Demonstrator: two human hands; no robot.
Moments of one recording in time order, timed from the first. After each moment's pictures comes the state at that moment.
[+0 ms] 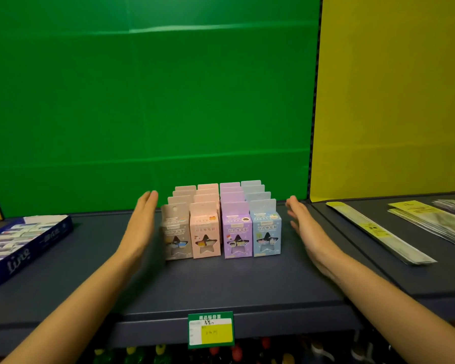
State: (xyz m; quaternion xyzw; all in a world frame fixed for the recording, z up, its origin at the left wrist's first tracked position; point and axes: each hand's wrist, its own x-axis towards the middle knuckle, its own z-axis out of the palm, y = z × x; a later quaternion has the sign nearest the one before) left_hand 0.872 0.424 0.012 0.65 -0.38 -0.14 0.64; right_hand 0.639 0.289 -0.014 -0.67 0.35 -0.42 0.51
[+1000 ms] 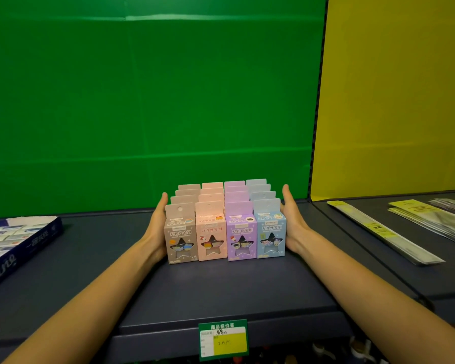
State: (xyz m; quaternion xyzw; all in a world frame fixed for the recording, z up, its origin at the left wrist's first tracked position) left_hand 0.911 0.367 -0.012 0.50 -0.27 -0.45 0.70; right_hand 0.695 0.252 -0.010 -0.53 0.35 -0.37 0.68
